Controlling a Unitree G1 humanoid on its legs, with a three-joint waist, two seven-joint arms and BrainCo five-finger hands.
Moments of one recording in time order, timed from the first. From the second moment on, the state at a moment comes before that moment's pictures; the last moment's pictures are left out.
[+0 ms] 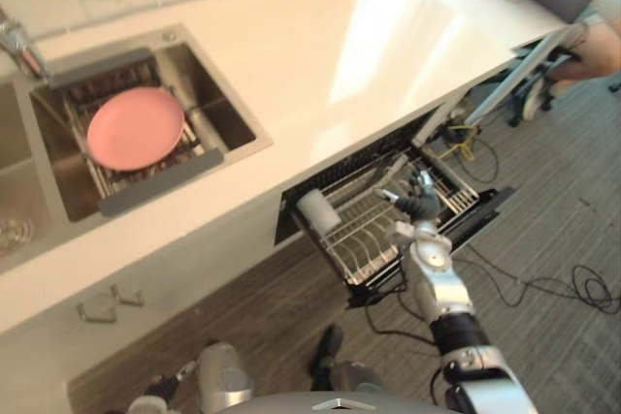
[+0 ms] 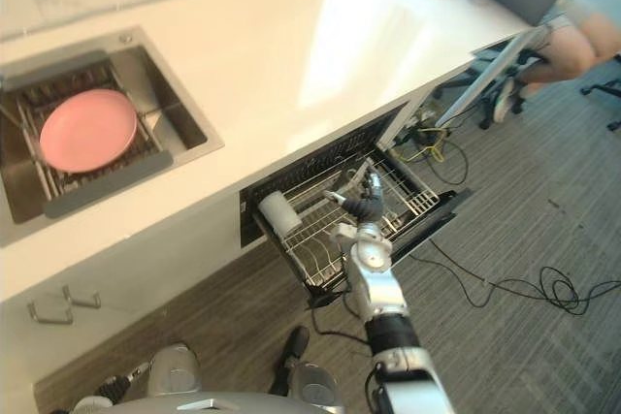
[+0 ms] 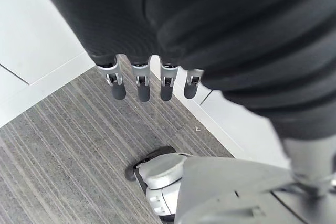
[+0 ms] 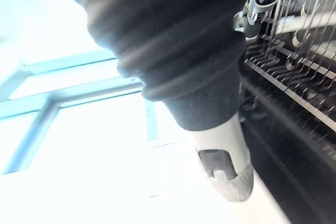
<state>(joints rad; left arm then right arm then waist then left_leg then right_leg) 0.18 0.20 0.01 1.02 0.07 0.13 0.09 -0.19 -0.14 0.05 0.18 0.28 -0.13 -0.31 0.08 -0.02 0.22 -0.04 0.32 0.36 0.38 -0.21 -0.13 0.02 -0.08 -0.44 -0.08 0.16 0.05</state>
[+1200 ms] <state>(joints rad) 0.13 0.20 -0.15 1.04 0.00 0.28 0.08 -0.08 -0.16 -0.09 -0.26 0.43 -0.29 -0.36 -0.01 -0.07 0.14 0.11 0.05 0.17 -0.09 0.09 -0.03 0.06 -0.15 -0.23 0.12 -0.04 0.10</state>
